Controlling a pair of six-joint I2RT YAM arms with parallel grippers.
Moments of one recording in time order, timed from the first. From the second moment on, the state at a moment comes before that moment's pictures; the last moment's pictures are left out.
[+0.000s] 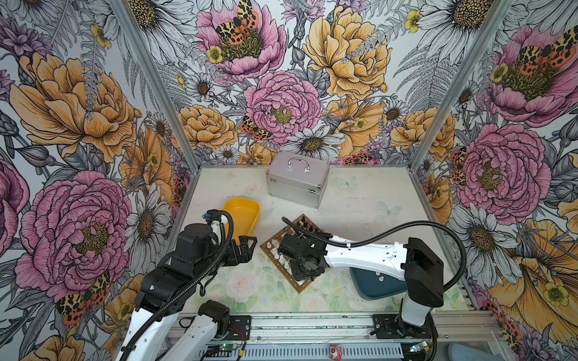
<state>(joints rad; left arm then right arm) -0.37 0.62 1.04 -1.07 0.12 -0.50 1.14 1.77 1.38 -0.99 0.02 0.89</state>
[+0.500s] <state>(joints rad) -0.42 0.72 0.99 -0.89 0.20 -0.56 0.79 1.15 0.89 -1.12 0.14 0.96</state>
